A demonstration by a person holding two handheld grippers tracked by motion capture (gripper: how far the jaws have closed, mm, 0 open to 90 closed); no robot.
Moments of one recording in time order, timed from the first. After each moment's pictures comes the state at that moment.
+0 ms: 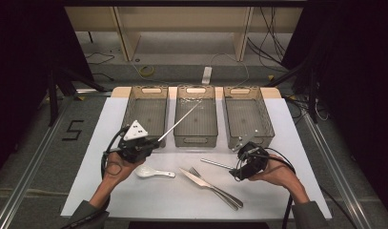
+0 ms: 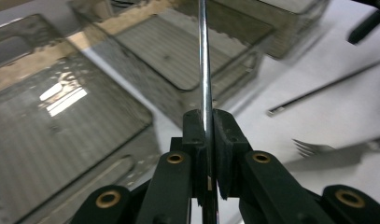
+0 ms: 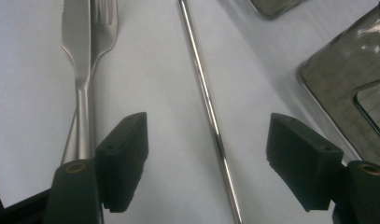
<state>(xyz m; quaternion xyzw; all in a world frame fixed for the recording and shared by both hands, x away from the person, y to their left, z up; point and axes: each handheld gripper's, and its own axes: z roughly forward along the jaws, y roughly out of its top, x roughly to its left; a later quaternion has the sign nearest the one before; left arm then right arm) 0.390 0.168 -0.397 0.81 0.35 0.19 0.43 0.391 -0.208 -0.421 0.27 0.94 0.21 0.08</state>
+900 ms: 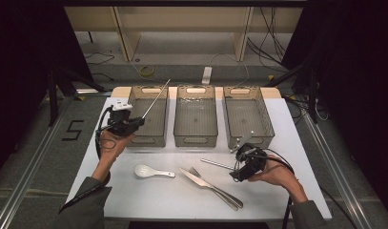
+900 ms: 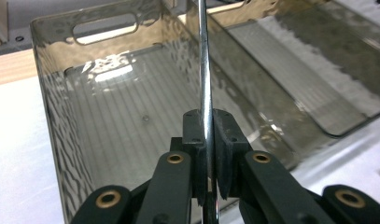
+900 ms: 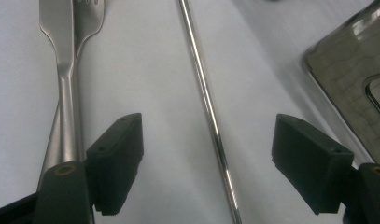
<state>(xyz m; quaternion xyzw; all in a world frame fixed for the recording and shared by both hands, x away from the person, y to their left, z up) 0.464 0.206 -0.401 0.75 0.49 0.20 0.40 0.394 -0.204 -0.430 0.27 0.94 0.18 0.08</state>
